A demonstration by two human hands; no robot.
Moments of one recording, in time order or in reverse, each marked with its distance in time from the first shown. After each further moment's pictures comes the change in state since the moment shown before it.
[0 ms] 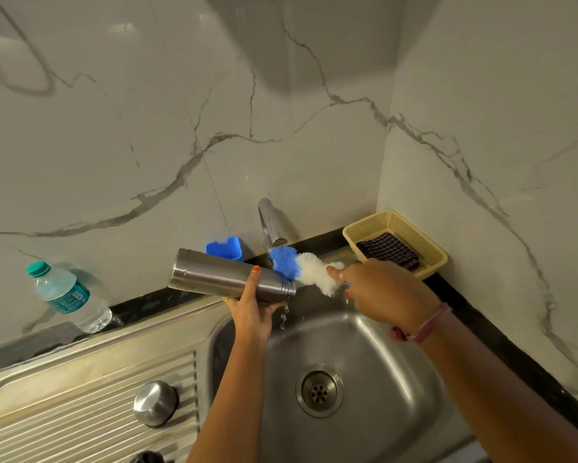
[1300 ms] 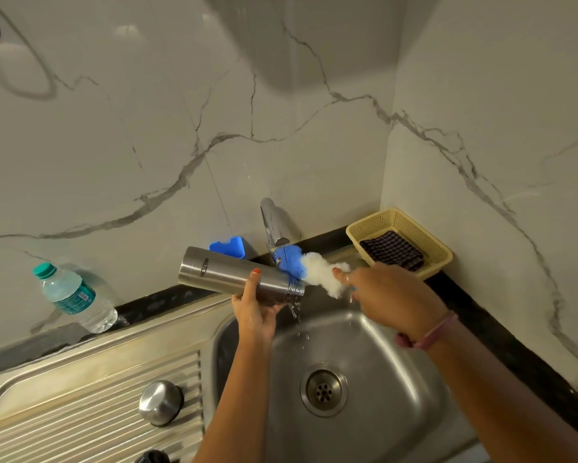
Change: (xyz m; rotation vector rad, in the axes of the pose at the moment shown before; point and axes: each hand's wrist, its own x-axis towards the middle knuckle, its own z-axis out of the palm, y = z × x) left_hand 0.001 -0.002 -0.003 -0.017 -0.032 -0.009; right_hand -0.005 0.003 0.006 0.009 0.002 -0.004
